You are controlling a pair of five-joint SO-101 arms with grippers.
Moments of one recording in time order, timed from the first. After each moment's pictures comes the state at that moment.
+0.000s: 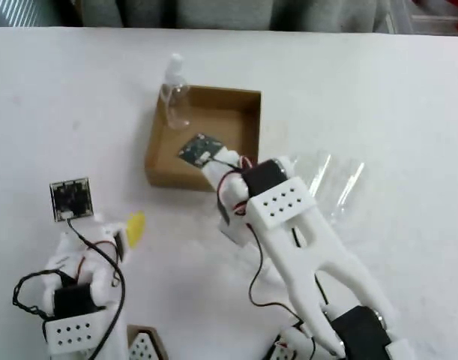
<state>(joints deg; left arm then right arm) -17.5 -94.3 92.5 58.2 2.9 -33.7 -18.0 26.9 83.6 23.1</state>
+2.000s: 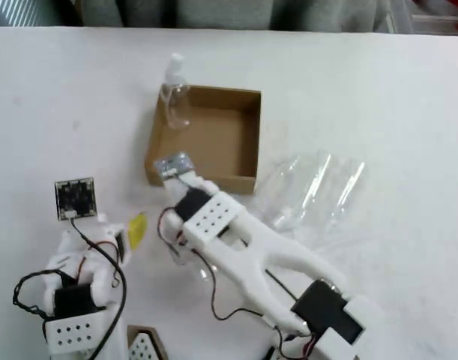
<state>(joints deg) -16.9 -94.3 92.5 58.2 0.8 -52.7 -2.2 25.5 72.2 -19.9</state>
